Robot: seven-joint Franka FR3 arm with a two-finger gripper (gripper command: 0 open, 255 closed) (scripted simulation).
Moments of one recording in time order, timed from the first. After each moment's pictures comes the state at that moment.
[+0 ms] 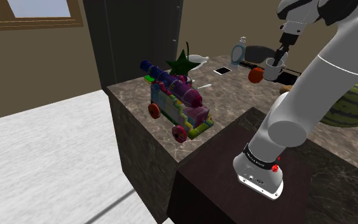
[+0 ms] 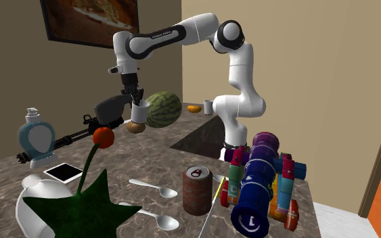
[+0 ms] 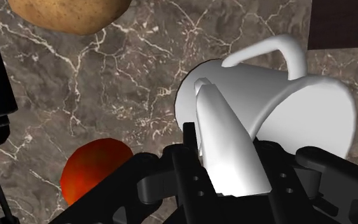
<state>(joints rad) 0.11 -0.09 -1.31 -1.92 -0.12 1.81 -1.04</state>
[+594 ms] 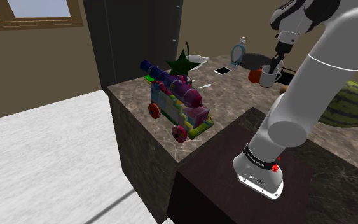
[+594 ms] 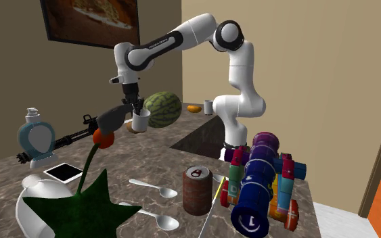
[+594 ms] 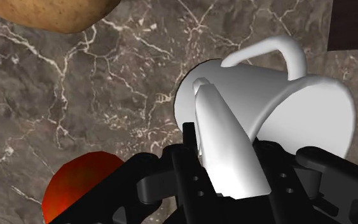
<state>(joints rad) 0.12 0.01 -1.35 -2.01 -0.02 1.93 -1.11</state>
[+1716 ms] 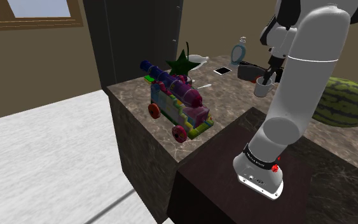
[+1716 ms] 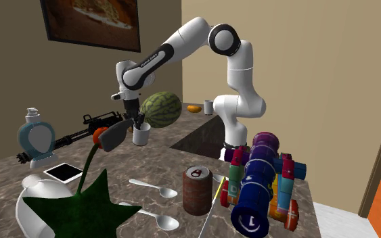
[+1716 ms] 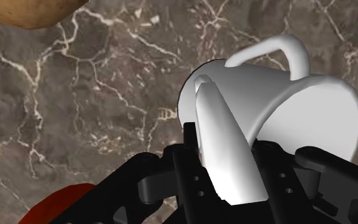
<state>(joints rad) -0.04 0.24 -1.24 -2.12 0.23 2.11 -1.30</state>
